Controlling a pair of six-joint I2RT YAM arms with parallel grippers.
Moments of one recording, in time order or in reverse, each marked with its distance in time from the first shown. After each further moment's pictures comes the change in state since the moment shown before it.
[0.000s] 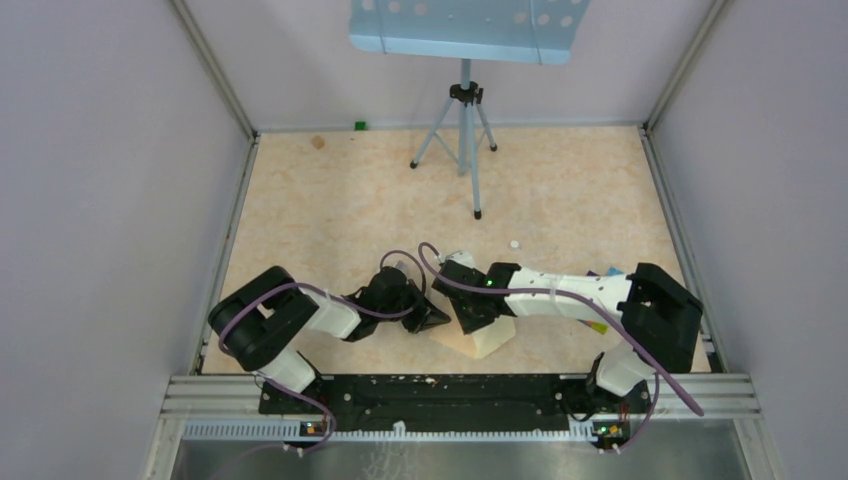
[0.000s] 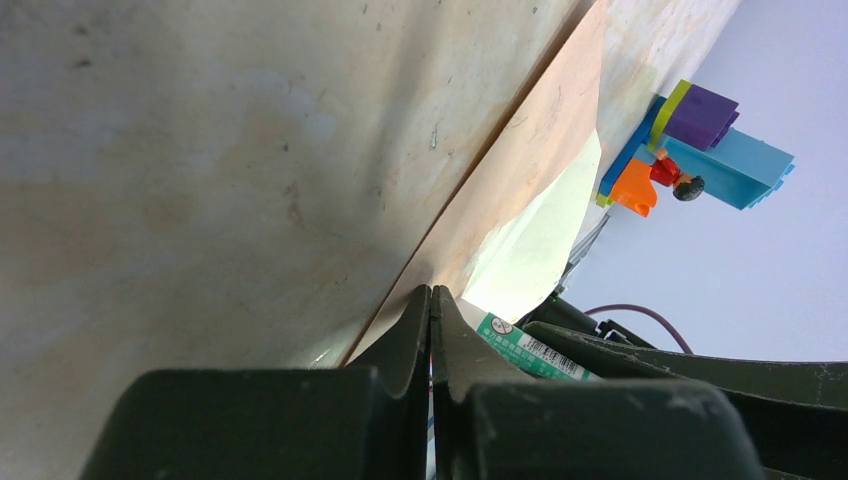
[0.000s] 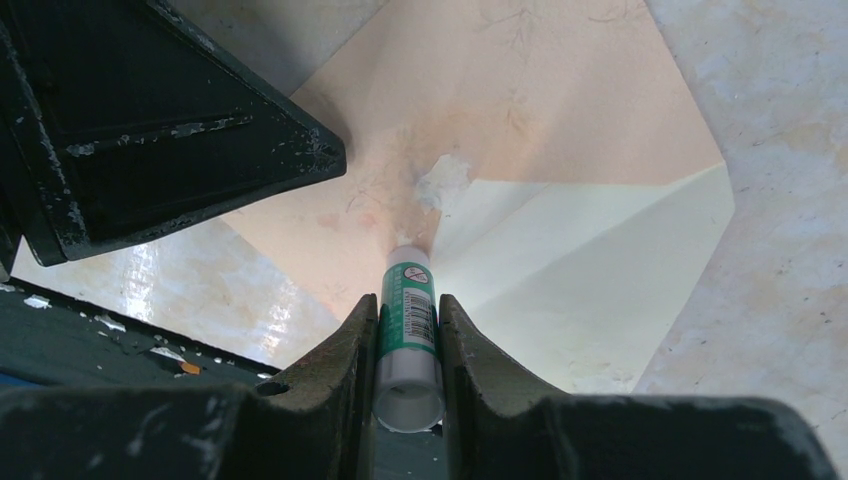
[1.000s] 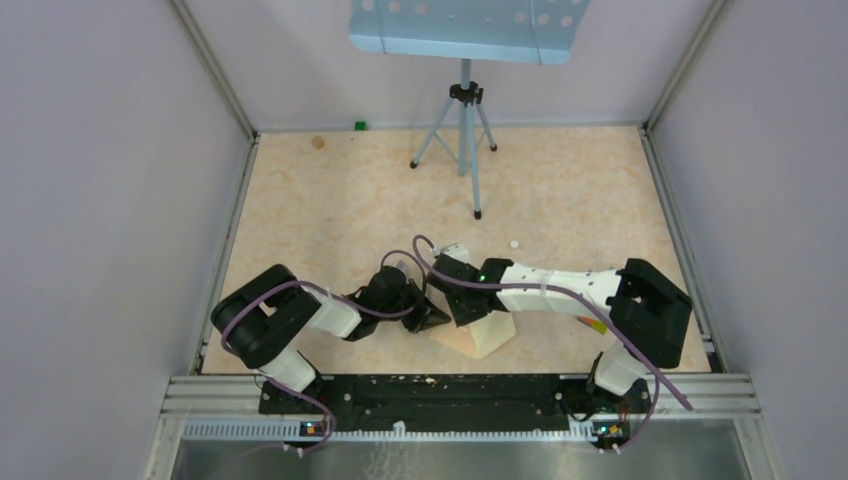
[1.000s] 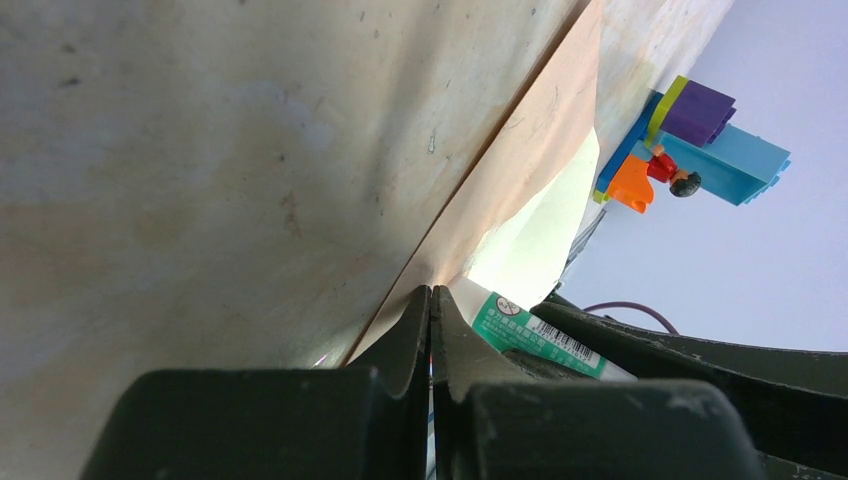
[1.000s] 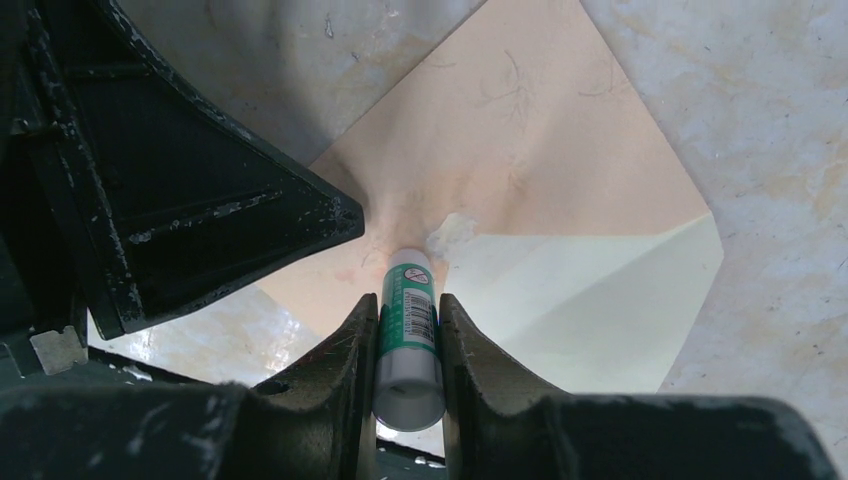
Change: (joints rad) left arm 0.001 0.018 0.000 0.023 0.021 0.000; right arm -0.017 0.052 0.049 0.033 0.042 0.013
